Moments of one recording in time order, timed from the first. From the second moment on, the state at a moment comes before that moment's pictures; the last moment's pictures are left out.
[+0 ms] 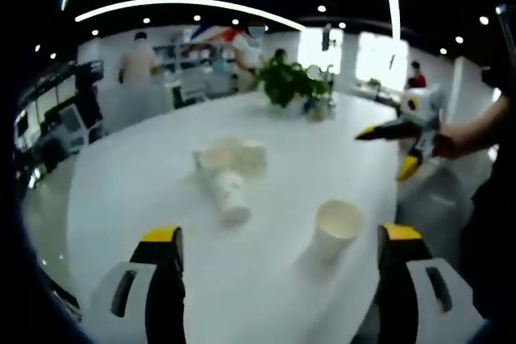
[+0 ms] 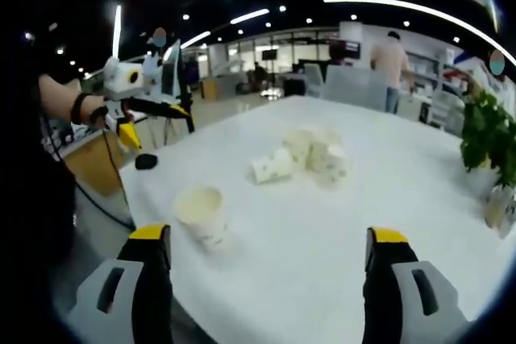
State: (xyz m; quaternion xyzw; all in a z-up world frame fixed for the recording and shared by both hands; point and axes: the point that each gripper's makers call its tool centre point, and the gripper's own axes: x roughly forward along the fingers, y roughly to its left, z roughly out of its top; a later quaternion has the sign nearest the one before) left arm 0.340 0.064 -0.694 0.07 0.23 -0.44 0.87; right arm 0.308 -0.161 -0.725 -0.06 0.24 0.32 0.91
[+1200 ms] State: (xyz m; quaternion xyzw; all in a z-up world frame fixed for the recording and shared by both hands) left arm 0.356 0.077 -0.670 0.06 0.17 -0.40 0.90; right arm 0.399 -0.132 -0.717 -0.03 0.23 0.41 0.88
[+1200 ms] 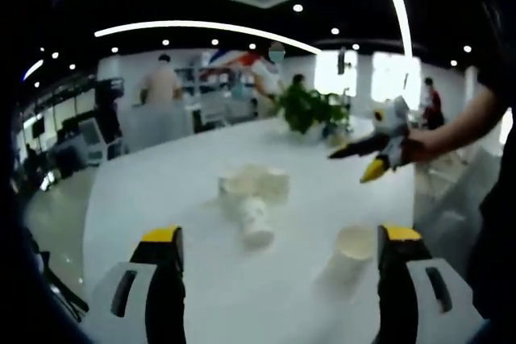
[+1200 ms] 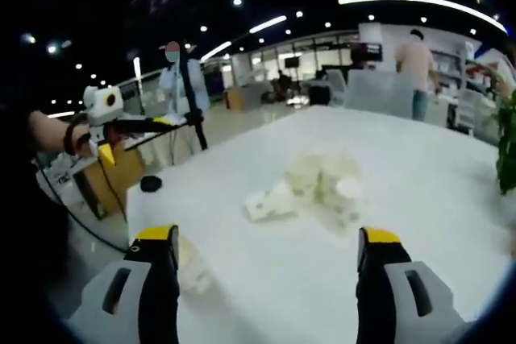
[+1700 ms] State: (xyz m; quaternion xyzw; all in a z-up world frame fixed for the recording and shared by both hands) left arm 0.350 0.077 -0.684 0.05 0.18 -0.41 0.89; right arm 0.430 -0.088 -0.737 0.02 0.24 0.47 0.85
